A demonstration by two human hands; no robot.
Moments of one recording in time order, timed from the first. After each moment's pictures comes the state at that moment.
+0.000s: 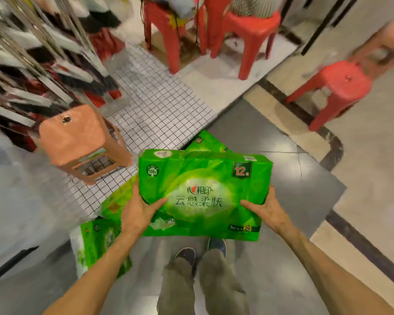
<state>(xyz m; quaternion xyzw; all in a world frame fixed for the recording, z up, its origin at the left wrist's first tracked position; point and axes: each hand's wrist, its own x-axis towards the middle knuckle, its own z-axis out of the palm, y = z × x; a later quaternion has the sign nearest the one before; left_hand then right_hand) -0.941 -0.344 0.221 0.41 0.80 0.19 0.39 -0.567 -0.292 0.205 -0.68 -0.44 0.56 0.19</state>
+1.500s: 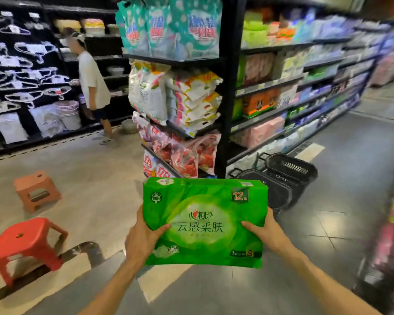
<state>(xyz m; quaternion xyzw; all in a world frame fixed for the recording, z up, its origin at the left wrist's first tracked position) -0.190 -0.608 0.569 0.89 0.21 0.09 0.40 -0.097 -0.979 0.567 -0.84 0.01 0.12 0.54</state>
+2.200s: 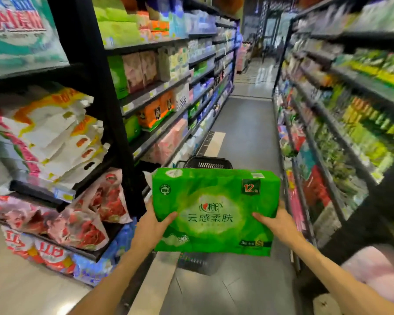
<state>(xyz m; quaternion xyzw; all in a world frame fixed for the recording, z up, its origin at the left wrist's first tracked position) 0.294 -0.823 0.574 0.90 -0.10 -0.03 0.43 0.152 -1.179 0.588 -0.81 0.29 -0.09 0.50</state>
